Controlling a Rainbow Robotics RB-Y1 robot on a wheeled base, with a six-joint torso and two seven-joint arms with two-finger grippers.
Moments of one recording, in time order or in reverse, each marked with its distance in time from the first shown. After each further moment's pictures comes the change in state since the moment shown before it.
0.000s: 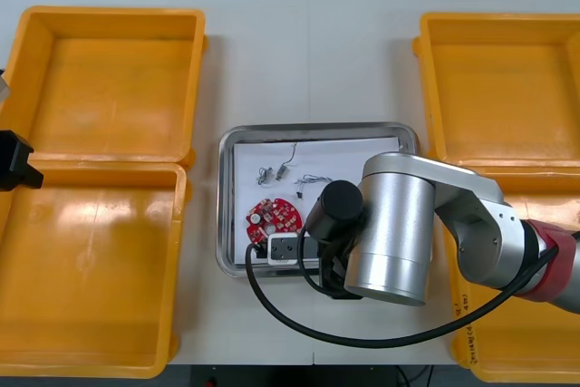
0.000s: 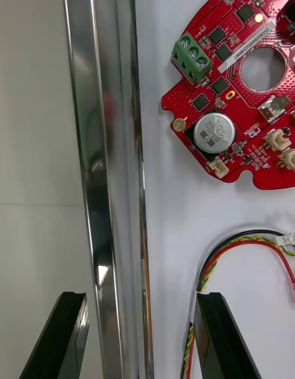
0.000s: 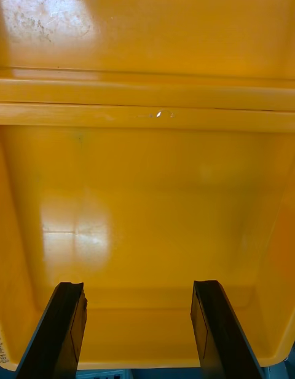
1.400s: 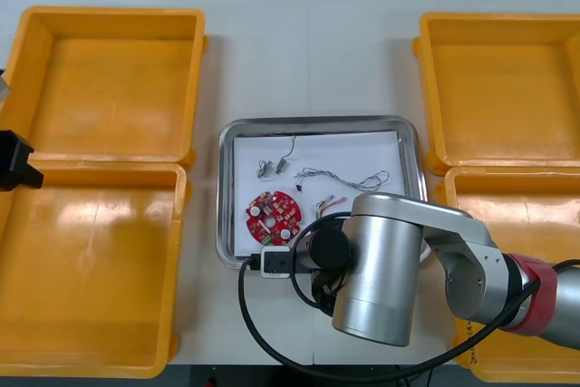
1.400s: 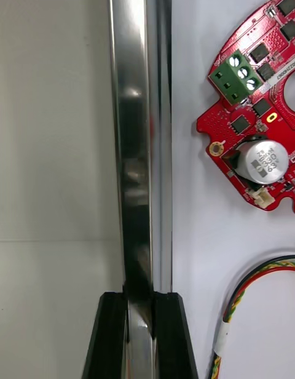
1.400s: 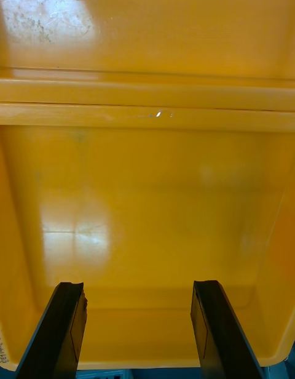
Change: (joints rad) right arm 0.080 0.046 0.056 0.002 0.215 -0.039 -0.007; left arm 0.000 0.000 0.000 -0.001 0.000 0.000 0.000
